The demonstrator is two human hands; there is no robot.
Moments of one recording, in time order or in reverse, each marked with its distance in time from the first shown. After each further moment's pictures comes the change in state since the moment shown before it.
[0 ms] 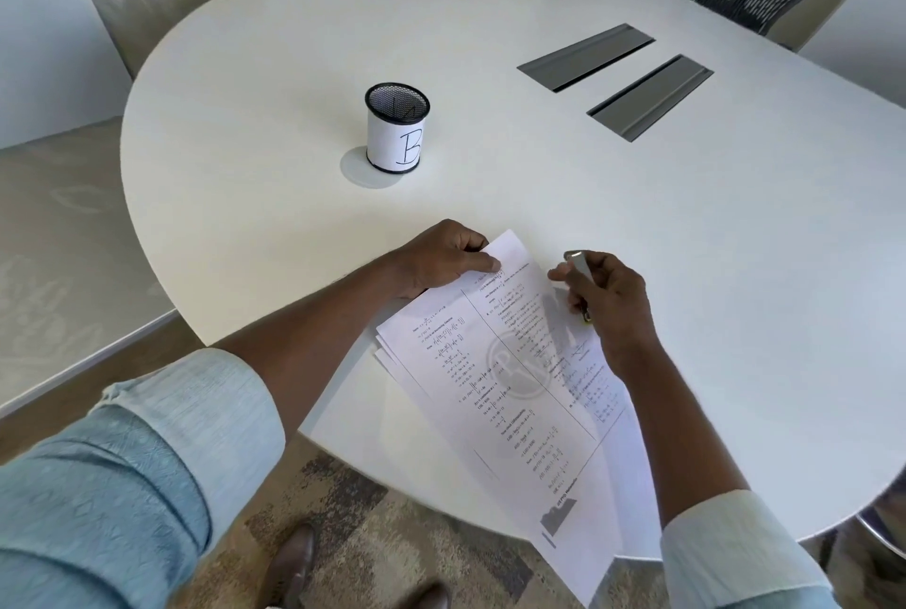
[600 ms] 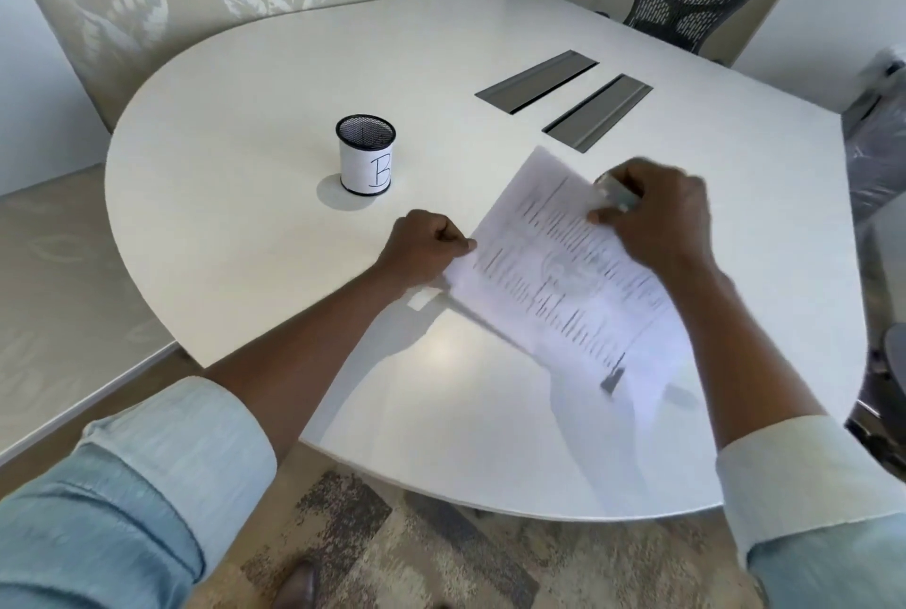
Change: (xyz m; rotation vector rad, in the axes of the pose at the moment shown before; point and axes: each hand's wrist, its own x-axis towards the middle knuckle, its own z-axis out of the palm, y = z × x) left_hand -0.017 0.037 0.008 0.160 0.347 0.019; right_hand -0.009 -0.121 -0.055 -0.867 0.307 -0.456
